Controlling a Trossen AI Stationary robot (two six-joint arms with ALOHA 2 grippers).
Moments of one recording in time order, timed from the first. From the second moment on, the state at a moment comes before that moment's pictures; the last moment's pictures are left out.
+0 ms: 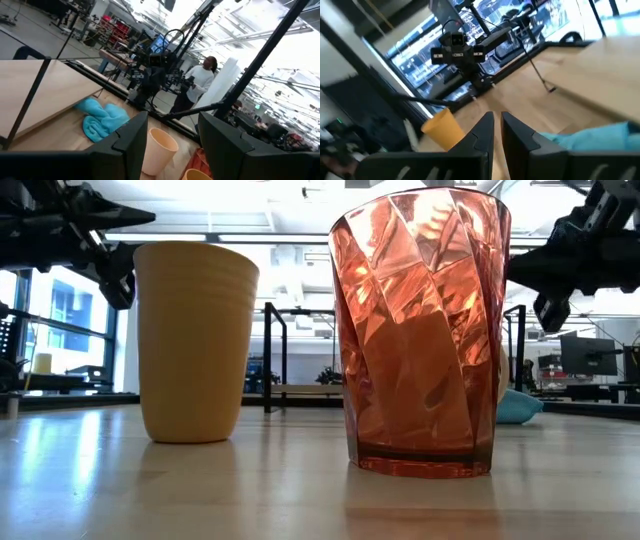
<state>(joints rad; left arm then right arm) 0.16 0.03 0.01 0.16 -0.02 -0.56 0.05 0.03 0.01 0.04 0.18 0.60</state>
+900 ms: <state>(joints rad) 0.16 0.03 0.01 0.15 0.01 -0.61 0.26 0.77 0.44 0.02 0.11 0.47</state>
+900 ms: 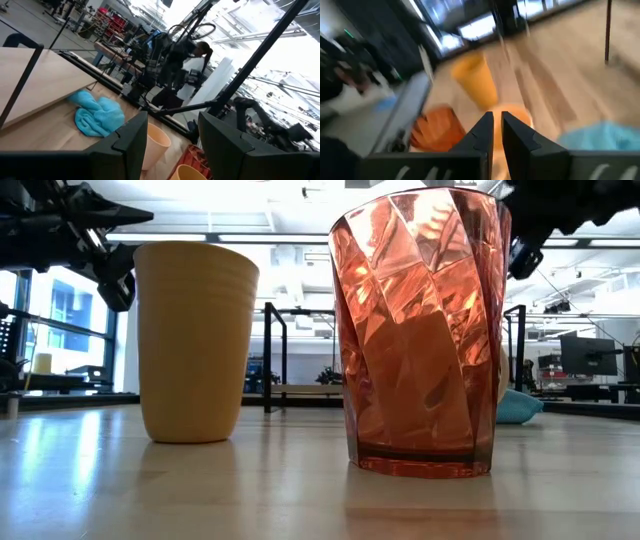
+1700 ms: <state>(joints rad) 0.16 0.03 0.01 0.04 0.05 -0.61 0.60 1.23 0.69 -0.15 0.41 1.05</state>
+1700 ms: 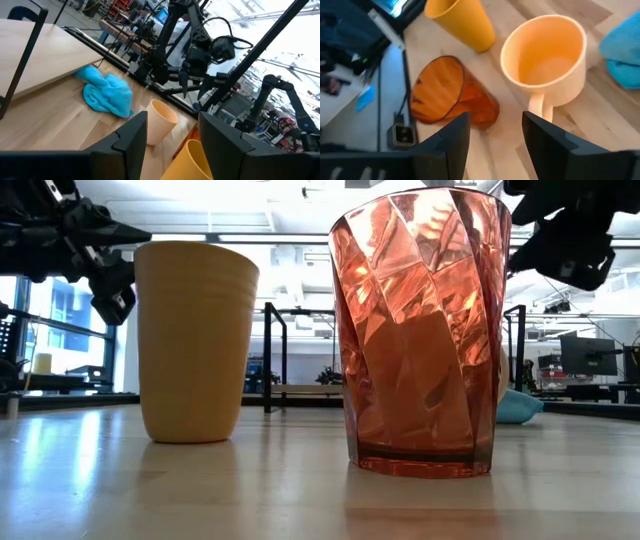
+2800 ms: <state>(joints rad) 0.16 0.03 0.01 0.04 0.06 -0.66 0.65 1.53 0.69 -0.06 0.66 1.09</state>
